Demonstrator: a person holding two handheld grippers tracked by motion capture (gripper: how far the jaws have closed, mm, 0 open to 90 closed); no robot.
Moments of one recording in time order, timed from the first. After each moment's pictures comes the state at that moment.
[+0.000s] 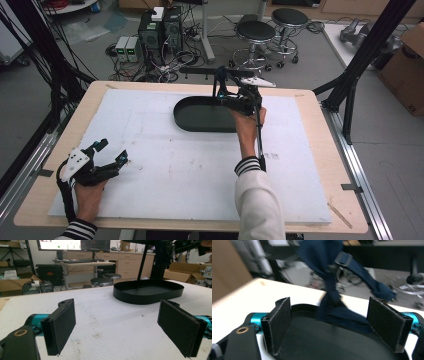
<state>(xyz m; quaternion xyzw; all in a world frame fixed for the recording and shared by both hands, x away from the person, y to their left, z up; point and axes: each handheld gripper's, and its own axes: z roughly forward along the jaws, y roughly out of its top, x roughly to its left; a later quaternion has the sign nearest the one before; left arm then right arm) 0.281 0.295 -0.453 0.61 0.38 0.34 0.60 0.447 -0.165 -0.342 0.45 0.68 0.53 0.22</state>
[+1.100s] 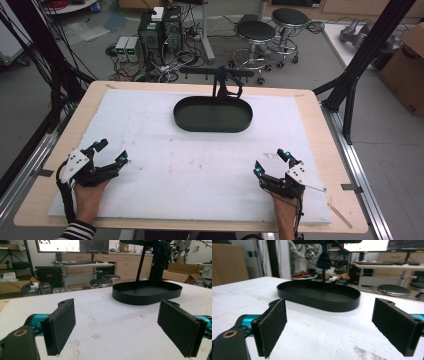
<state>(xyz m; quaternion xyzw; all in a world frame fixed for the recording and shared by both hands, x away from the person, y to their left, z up) 0.280 0.295 -0.454 0.61 0.37 0.35 0.61 0.254 -0.266 -0.447 0.38 0.63 0.58 0.35</state>
